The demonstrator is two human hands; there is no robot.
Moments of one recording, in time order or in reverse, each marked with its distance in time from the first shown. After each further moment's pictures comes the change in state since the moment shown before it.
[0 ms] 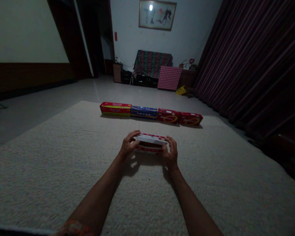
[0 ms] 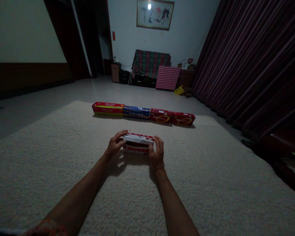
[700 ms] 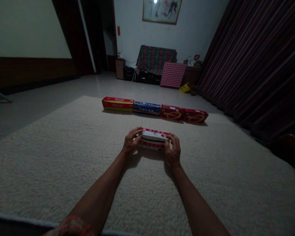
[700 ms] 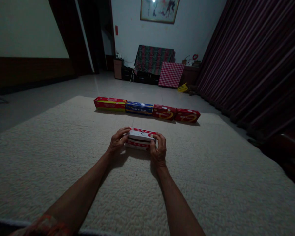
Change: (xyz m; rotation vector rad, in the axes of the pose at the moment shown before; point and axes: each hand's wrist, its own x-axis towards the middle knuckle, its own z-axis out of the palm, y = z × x) left_hand -0.008 -0.029 0.011 0.065 0.113 0.185; right_hand -0.005 0.003 0.005 0.000 0.032 -0.117
